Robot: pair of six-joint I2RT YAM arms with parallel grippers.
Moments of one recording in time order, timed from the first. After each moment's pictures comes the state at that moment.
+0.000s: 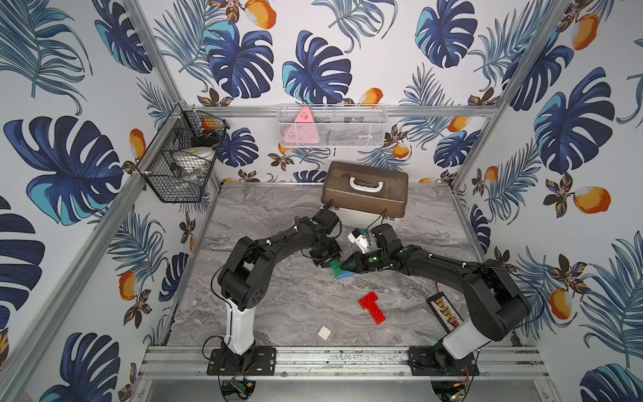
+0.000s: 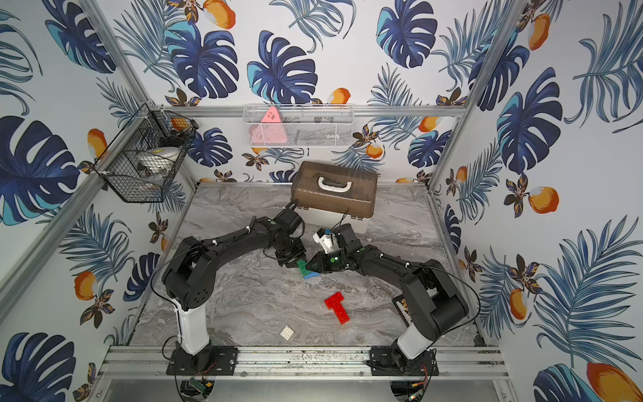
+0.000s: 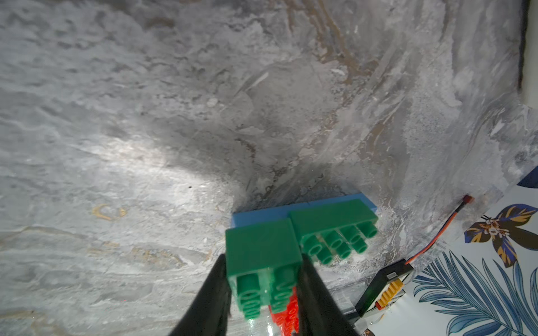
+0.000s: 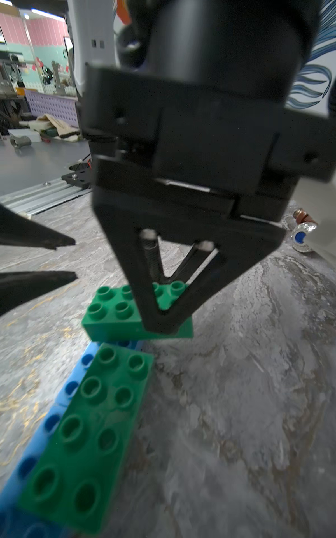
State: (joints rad) left arm -0.55 1.95 1.44 -0.78 0.30 -1.09; right arm 0.56 1.63 0.89 -0.11 -0.70 0.47
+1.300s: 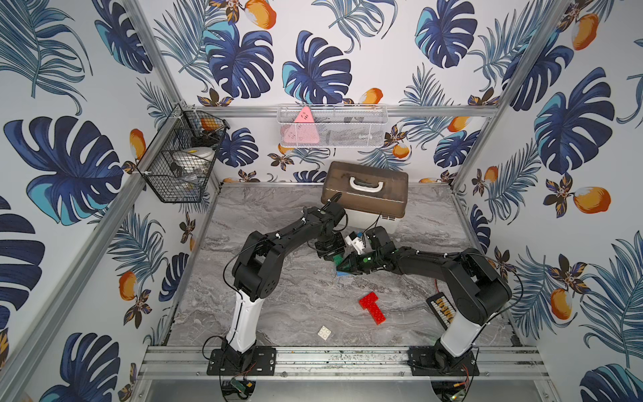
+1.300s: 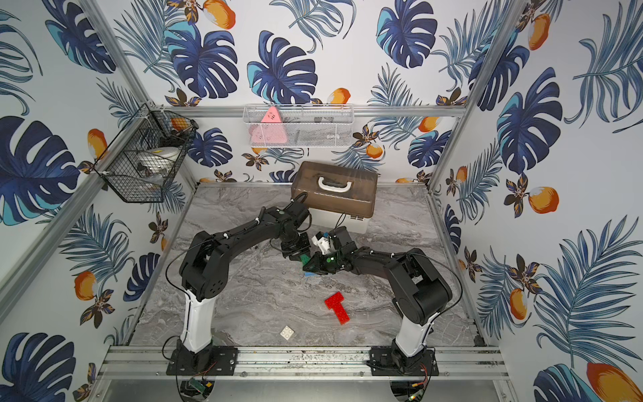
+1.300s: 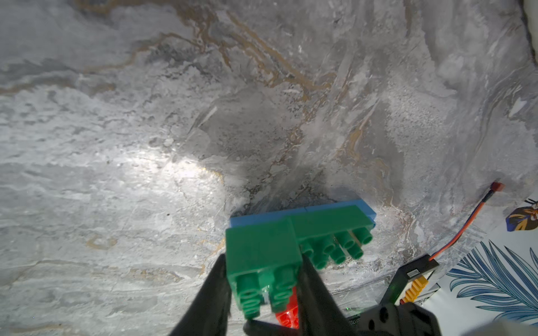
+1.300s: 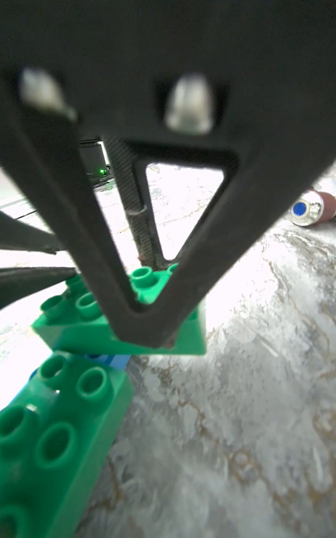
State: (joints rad) left arm -0.55 2.09 1.68 -0.95 0.28 -0.92; right arm 0.56 1.76 0.87 0.03 -0.71 0.61
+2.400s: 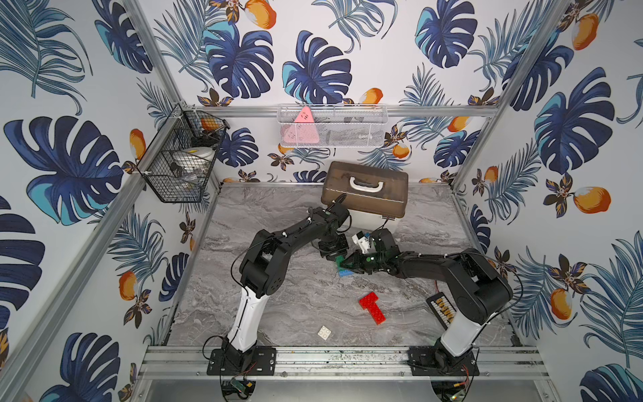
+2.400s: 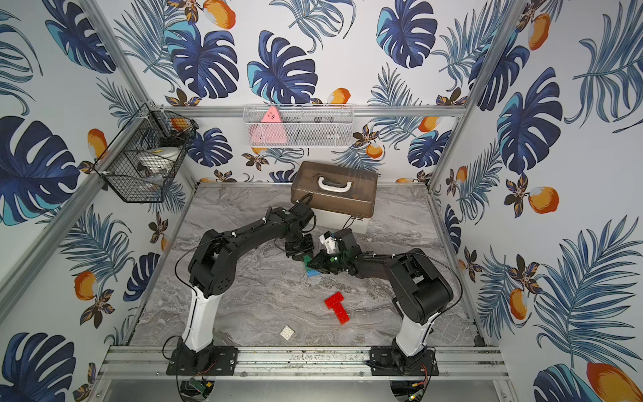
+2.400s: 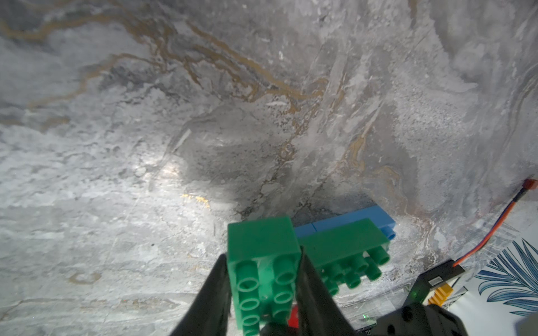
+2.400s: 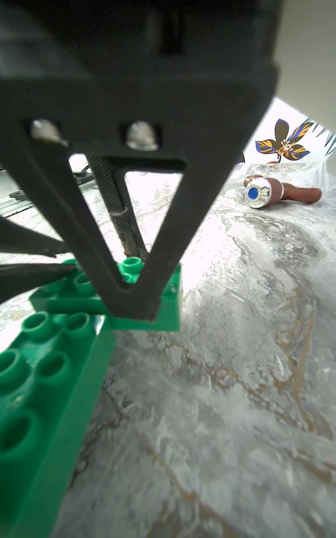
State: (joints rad) left arm -0.57 2.15 1.73 -0.96 0.26 -0.87; right arm 0.53 1.76 0.80 0.19 -0.66 0.76
